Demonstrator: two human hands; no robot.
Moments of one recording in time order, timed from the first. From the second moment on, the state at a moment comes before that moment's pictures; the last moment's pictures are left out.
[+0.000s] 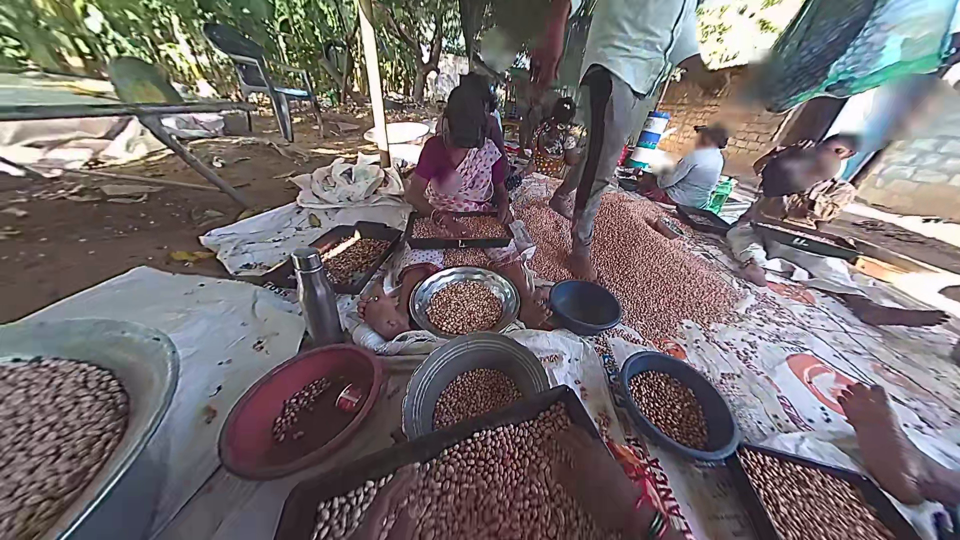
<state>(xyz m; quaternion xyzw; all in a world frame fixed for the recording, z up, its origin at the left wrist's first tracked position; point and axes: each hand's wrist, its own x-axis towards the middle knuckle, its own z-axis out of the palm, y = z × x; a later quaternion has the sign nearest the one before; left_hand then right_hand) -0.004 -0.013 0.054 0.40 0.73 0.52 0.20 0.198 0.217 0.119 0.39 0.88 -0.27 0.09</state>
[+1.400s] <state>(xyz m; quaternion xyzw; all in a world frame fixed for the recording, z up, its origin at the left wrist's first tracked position) -0.009 -0.020 0.015 0.36 0.79 0.47 0.15 0.165 0.216 0.121 0.22 0.89 -0.36 0.15</state>
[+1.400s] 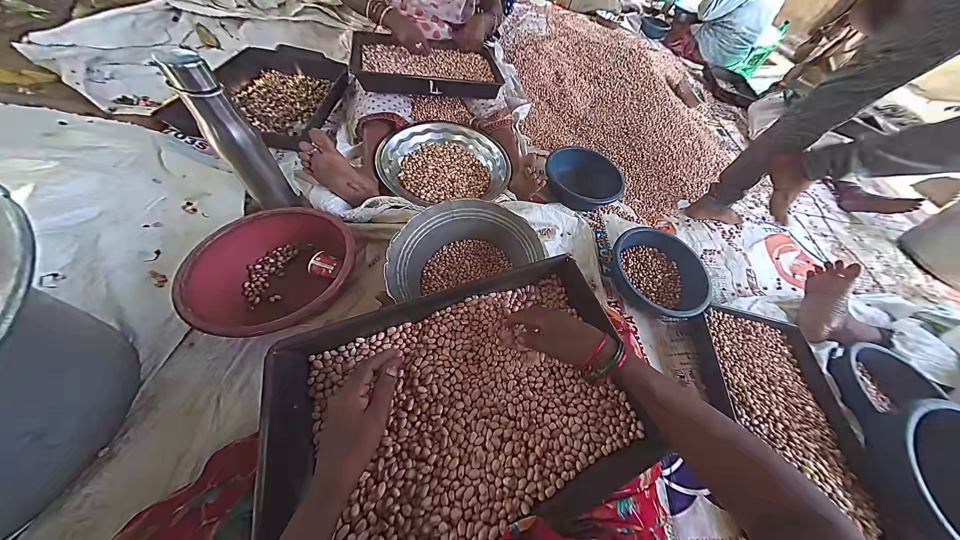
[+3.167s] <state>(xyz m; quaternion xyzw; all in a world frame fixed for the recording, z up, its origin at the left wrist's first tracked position) -0.011 -0.019 0.023 0.30 0.79 0.48 0.22 0.258 0.182 0.106 0.10 0.89 -0.17 0.42</state>
